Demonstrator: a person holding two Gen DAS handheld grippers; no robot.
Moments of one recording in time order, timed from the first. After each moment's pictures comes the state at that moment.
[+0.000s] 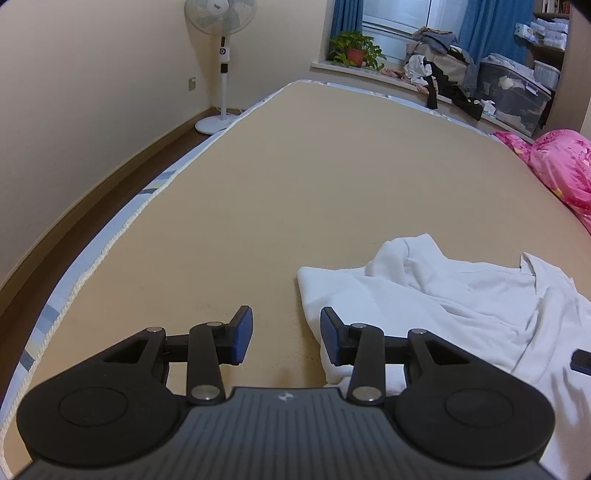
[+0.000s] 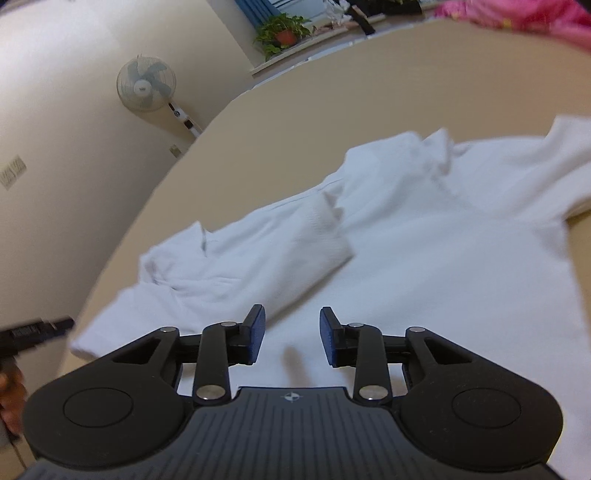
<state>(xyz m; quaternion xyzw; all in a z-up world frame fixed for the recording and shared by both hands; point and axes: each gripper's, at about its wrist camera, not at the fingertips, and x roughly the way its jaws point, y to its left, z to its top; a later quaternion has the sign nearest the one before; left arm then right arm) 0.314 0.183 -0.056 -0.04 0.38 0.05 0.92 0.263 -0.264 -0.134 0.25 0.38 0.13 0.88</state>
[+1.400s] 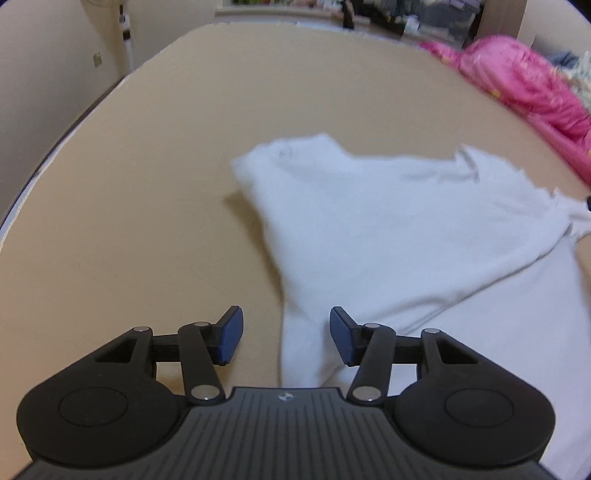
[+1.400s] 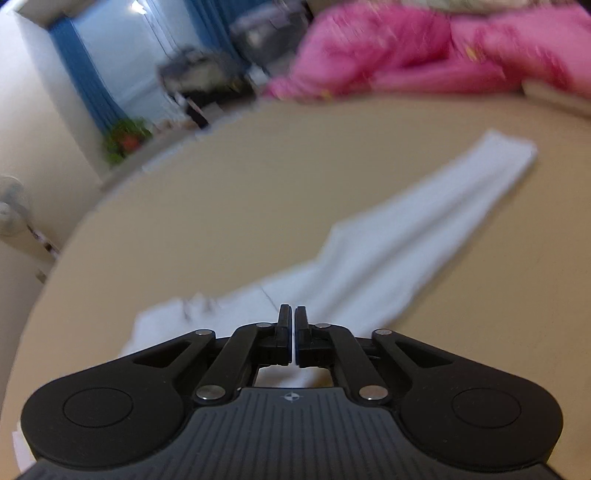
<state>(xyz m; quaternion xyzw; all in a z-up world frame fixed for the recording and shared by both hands) 0.325 0.107 -0.104 0.02 0.46 -0.08 0.89 0.274 -0.392 -0.097 0.25 0.26 -0.10 0.93</state>
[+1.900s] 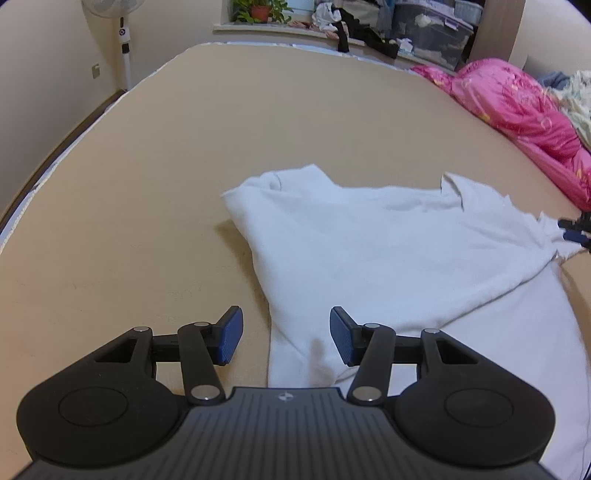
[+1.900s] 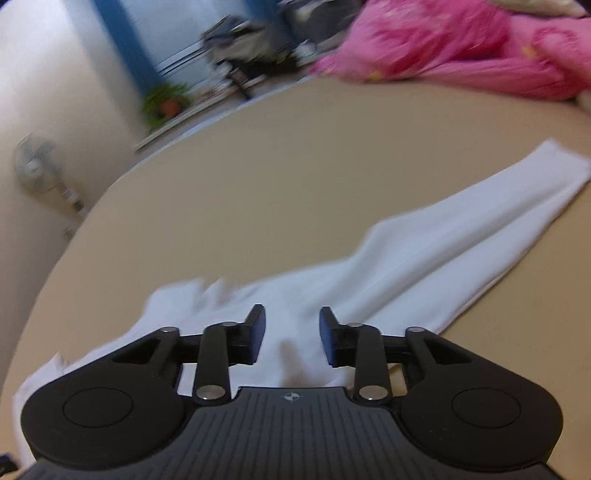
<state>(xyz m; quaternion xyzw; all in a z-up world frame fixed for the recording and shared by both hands) 0.327 0.109 -0.091 0.01 0.43 -0.09 0.90 0.303 -0.438 -0.119 0.23 0.33 -0.11 0.91</state>
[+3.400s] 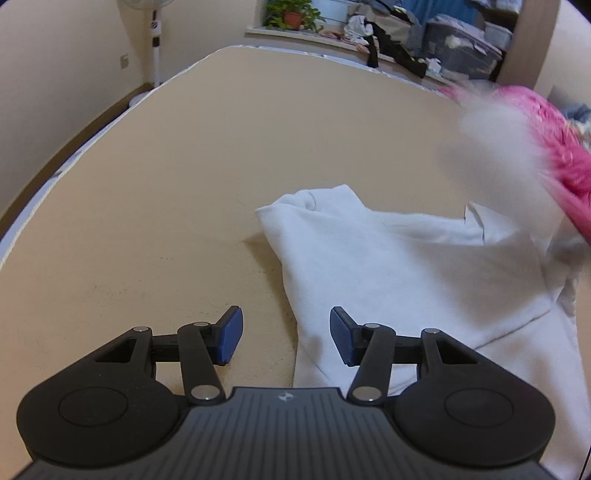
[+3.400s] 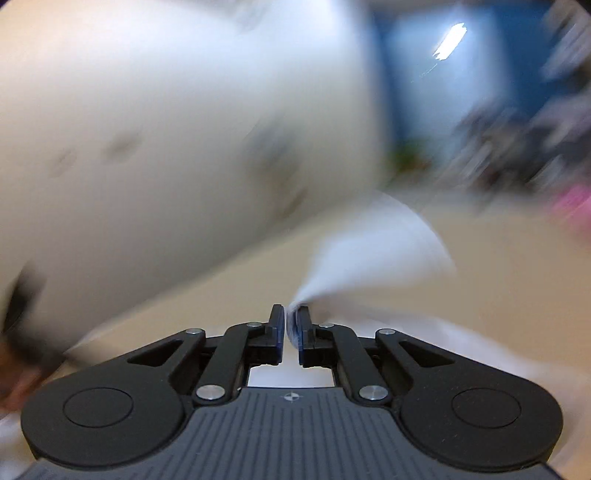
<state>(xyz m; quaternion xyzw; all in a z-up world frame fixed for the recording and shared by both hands) 0.336 0.131 -0.084 -0.04 0.43 -0.05 0.90 0.264 -0.198 -0.101 0.04 0.28 0.31 0.91</state>
